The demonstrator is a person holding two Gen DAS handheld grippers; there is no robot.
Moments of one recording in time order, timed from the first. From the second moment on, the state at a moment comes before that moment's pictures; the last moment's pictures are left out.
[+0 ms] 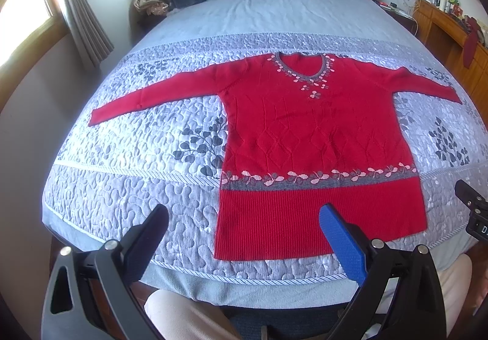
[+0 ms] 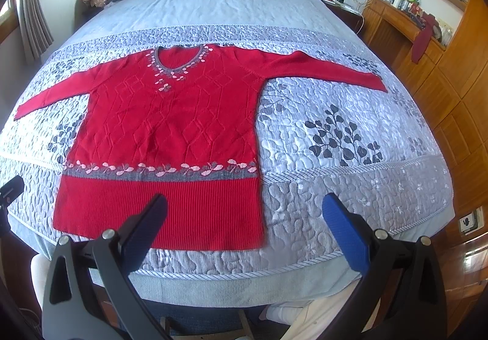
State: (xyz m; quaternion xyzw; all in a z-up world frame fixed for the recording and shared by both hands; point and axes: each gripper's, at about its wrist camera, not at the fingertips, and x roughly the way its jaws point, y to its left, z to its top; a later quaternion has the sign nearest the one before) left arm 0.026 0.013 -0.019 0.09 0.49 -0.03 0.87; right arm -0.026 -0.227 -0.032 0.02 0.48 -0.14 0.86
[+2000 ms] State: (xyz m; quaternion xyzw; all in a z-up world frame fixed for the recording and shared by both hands) left arm 0.372 -0.323 -0.113 0.09 0.51 -0.07 0.85; right arm 0.280 -0.668 -0.109 0.17 0.50 -0.08 0.85
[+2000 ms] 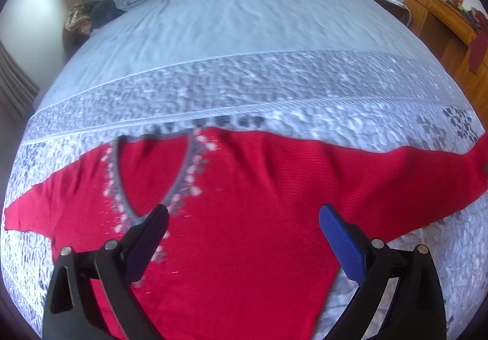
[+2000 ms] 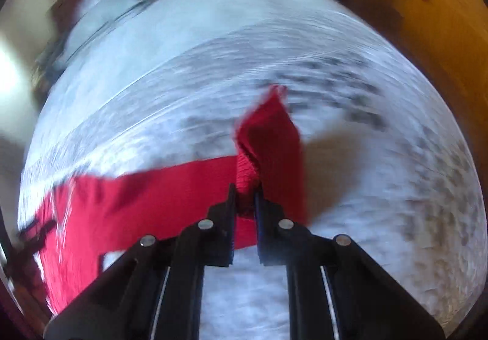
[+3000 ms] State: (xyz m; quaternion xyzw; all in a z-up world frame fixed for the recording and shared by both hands) left arm 0.374 -0.473 -0.184 -0.02 0.65 -0.33 0.68; right arm 0.133 -0.582 -0.174 0.17 0.46 -0.10 0.87
